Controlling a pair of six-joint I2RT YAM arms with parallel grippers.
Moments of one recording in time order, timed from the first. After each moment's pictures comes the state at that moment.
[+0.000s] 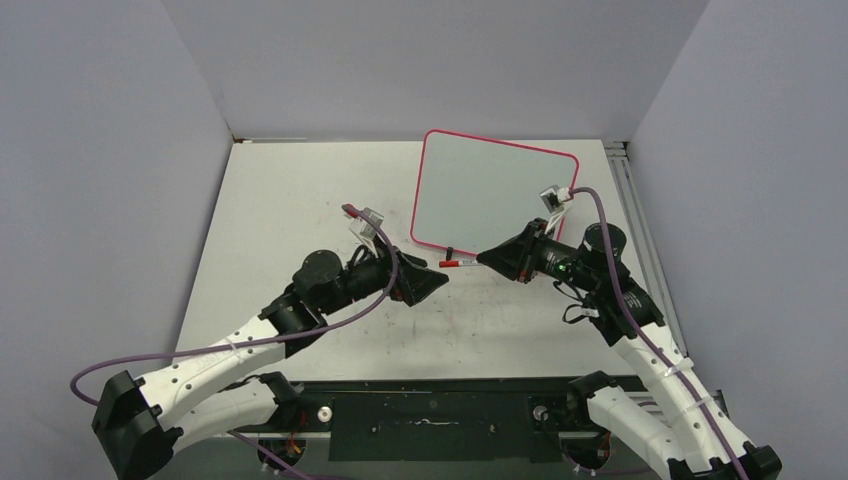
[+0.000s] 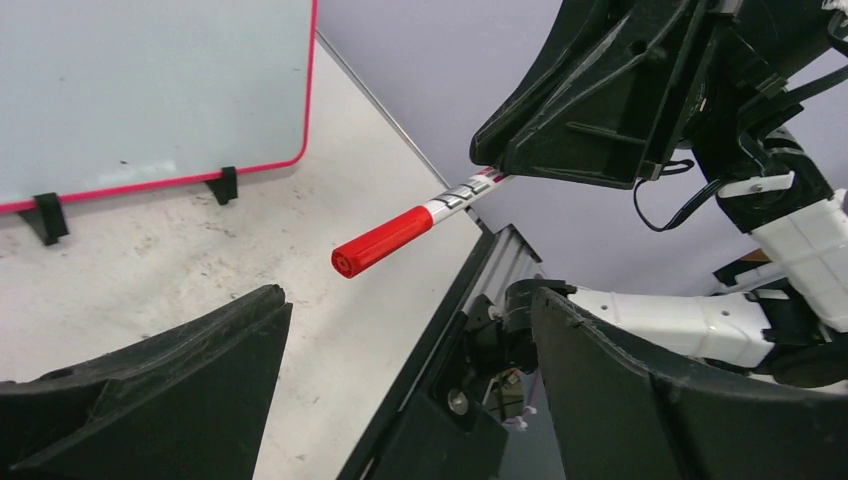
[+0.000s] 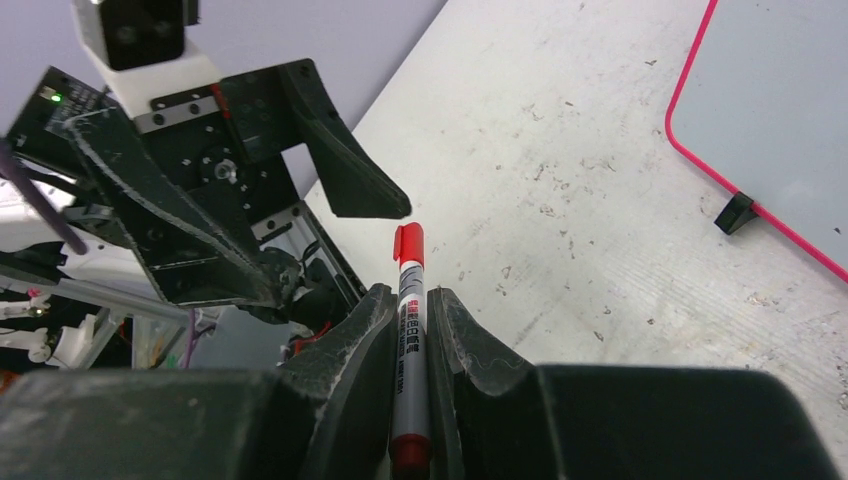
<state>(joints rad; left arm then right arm) -0.84 0.96 0.64 0.32 0.21 -0.74 0.37 0.79 0.79 -0.16 -0.66 0.60</state>
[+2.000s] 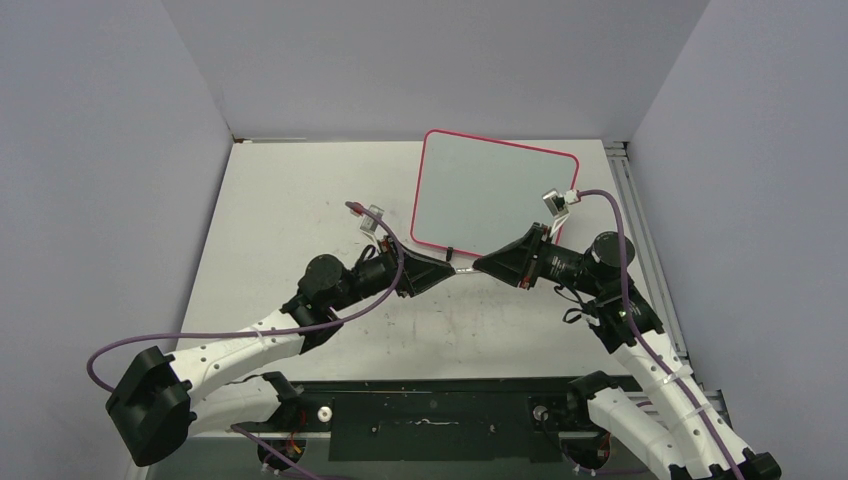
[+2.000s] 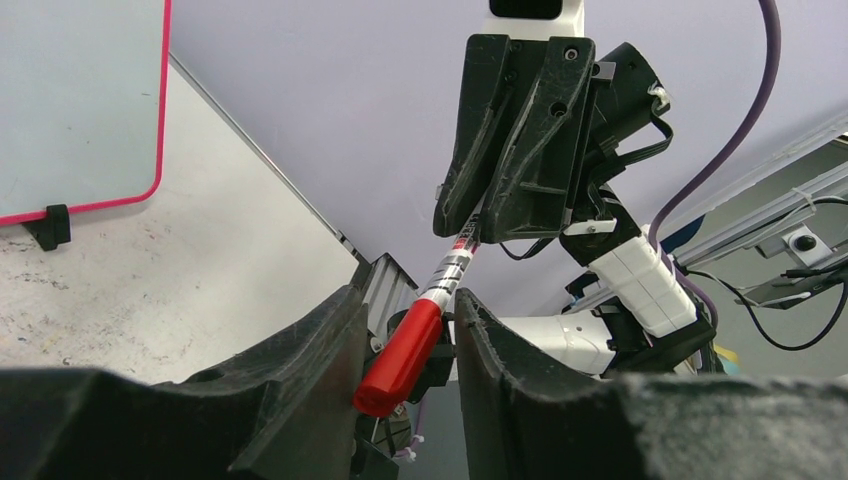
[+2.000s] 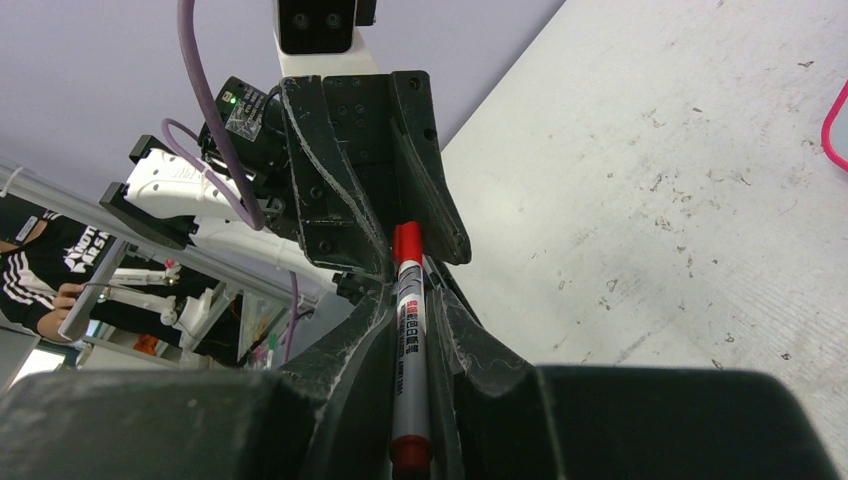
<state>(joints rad) -0.84 1.08 0.58 0.71 0.32 -0.99 0.37 0.75 0.73 0.03 -0.81 0.80</state>
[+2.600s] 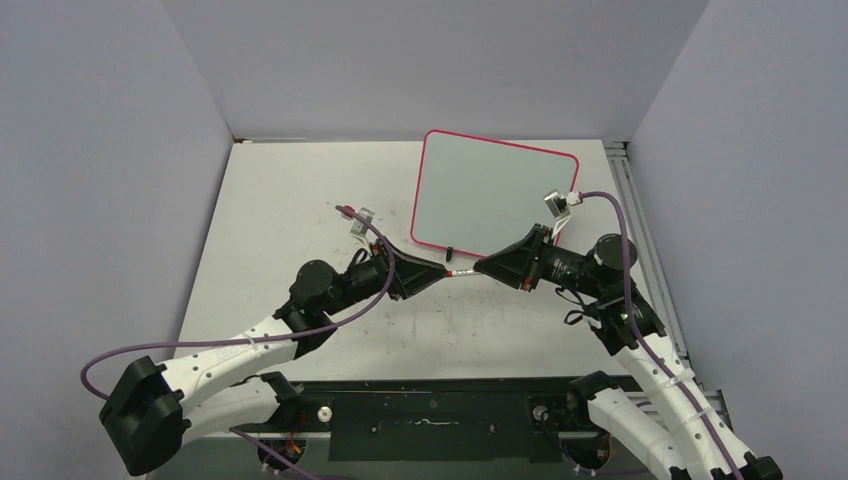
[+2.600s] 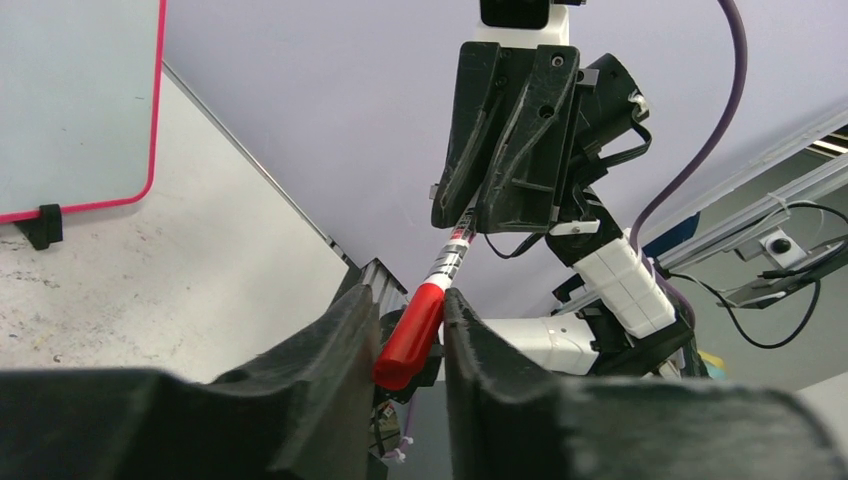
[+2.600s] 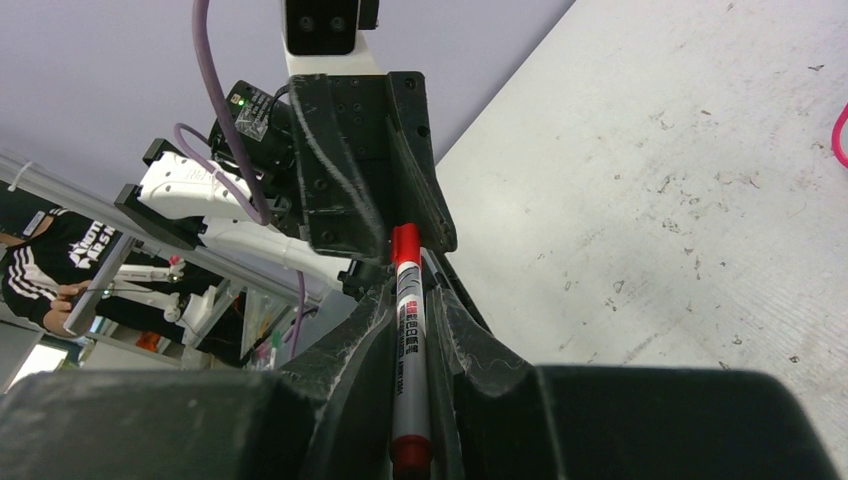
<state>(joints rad) -0.83 1.02 0.54 0.73 0.33 -1.02 0.37 0.73 0.73 0.03 -0.81 0.81</state>
